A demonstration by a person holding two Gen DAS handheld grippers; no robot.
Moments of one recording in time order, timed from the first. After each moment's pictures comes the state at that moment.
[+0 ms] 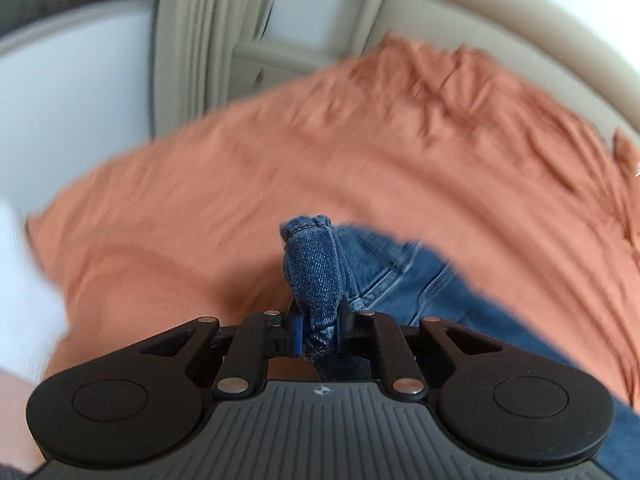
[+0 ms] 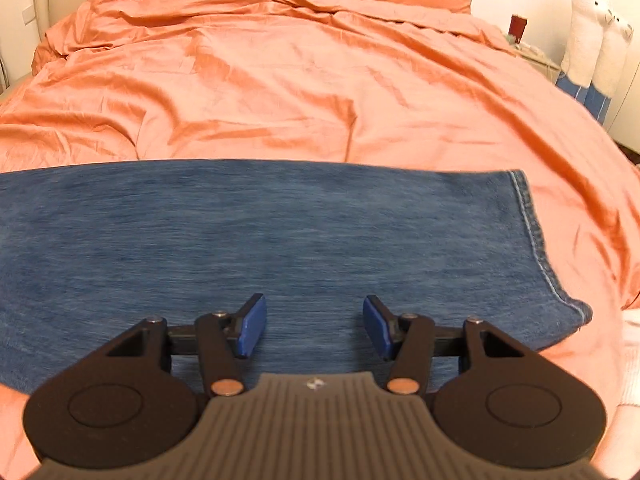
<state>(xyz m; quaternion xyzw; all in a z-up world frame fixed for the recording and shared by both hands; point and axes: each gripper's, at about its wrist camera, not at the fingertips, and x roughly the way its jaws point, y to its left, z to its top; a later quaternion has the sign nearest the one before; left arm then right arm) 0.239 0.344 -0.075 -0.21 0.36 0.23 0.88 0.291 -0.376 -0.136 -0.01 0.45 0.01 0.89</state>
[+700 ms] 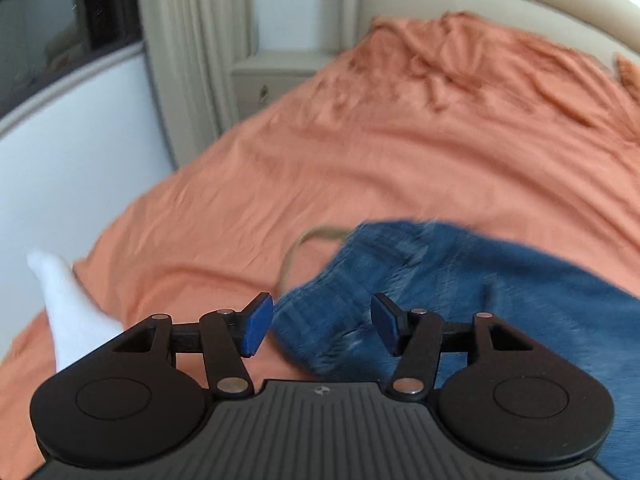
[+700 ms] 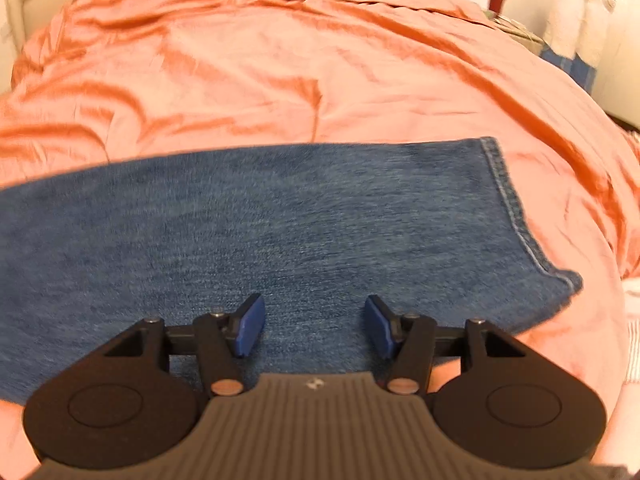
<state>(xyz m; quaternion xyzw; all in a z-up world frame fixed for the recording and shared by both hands) 0.213 0.309 -0.047 -0.08 0.37 0.24 0.89 0.287 -0.404 -0.143 0.03 0.46 -0.02 0.89</state>
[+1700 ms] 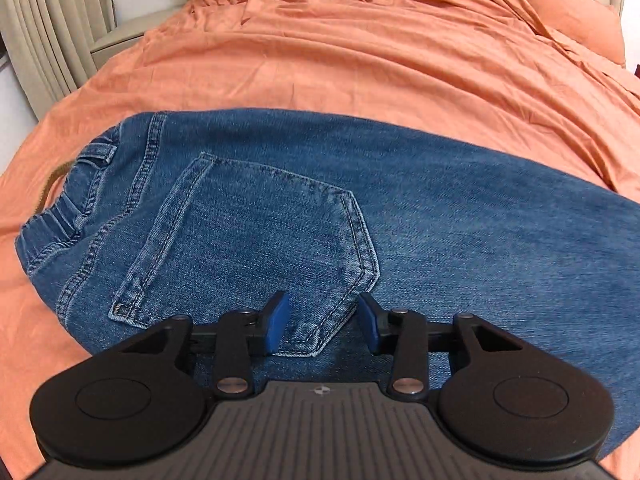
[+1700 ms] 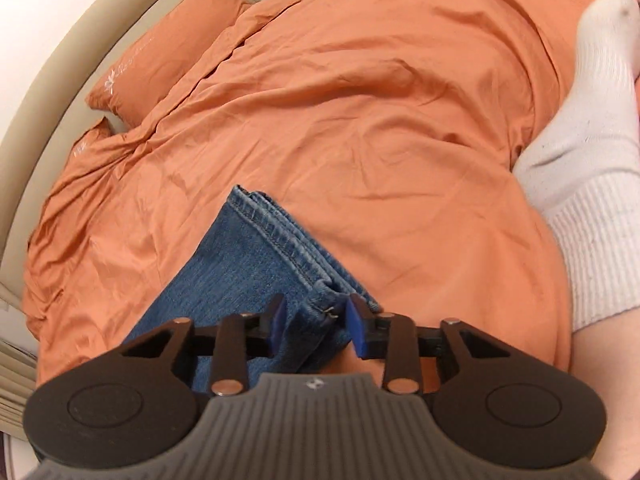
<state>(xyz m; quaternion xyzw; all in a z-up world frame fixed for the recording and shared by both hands) 0.264 0.144 -0.116 -0.03 0.48 0.09 0.87 0.250 -0.612 -0.164 0.37 0.38 -0.10 0.84</state>
